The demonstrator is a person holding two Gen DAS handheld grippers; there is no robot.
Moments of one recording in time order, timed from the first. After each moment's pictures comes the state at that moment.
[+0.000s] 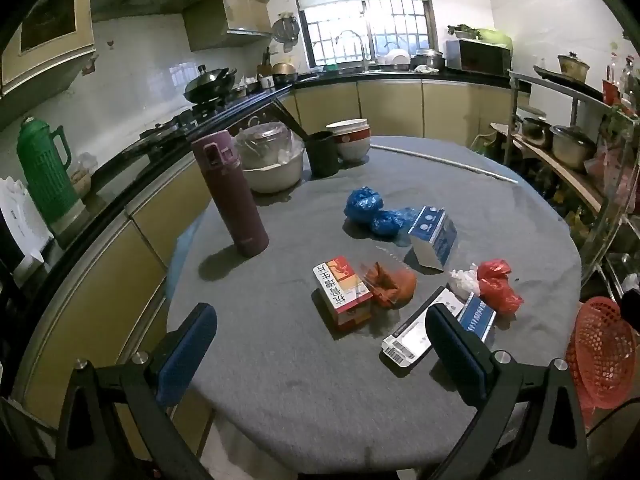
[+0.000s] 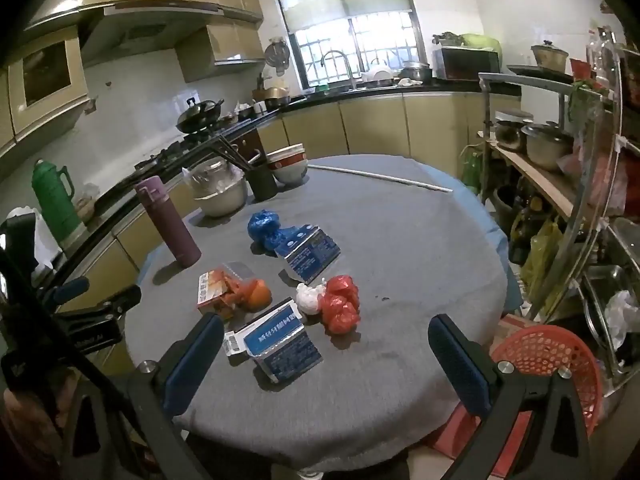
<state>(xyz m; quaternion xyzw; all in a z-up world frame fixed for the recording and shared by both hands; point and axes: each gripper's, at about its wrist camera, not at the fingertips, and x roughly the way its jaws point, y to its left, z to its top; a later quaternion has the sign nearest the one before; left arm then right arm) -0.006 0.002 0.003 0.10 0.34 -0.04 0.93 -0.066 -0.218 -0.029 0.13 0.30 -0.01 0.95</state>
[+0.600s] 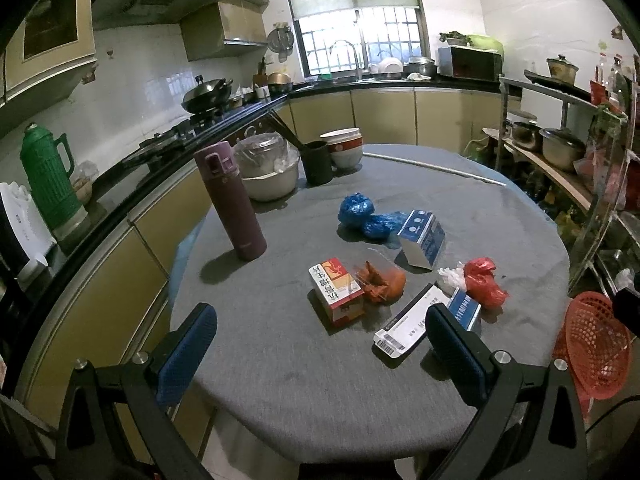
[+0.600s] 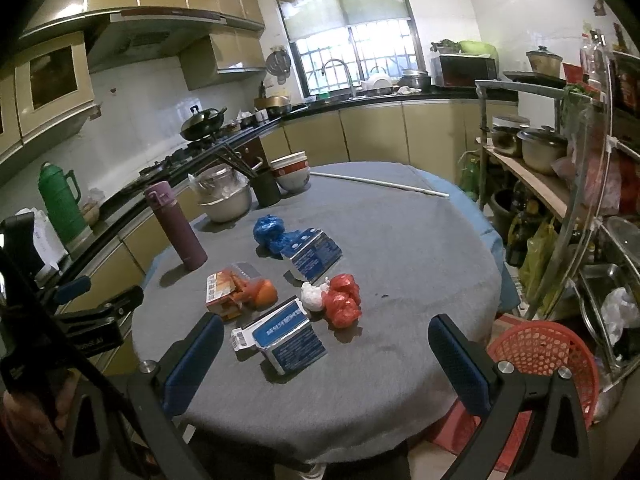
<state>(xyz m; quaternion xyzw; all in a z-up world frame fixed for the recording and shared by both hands) -0.031 -0.001 0.012 0.10 0.32 -0.05 0.94 -0.090 -0.212 -0.022 0.12 0.28 -0.01 0.95</state>
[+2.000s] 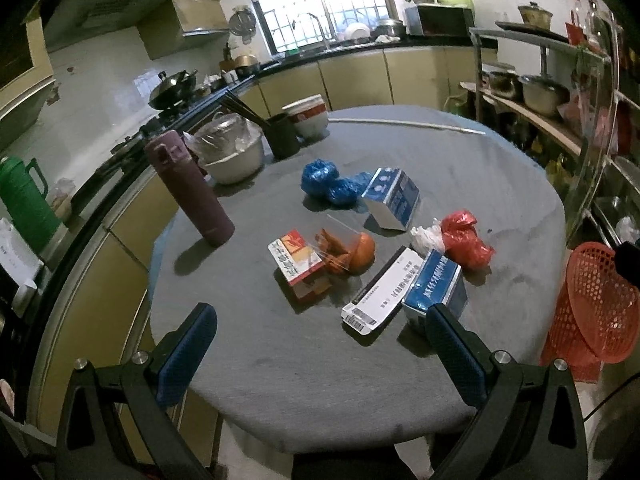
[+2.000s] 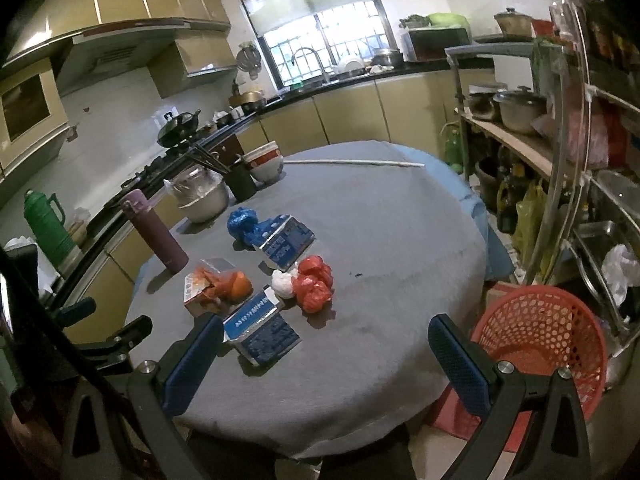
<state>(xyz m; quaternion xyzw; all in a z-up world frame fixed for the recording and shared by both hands) -0.022 -0.053 -0.023 0.17 0.37 -0.07 0.91 -0.083 -0.252 -0.053 0.18 0.31 -0.04 0.93</state>
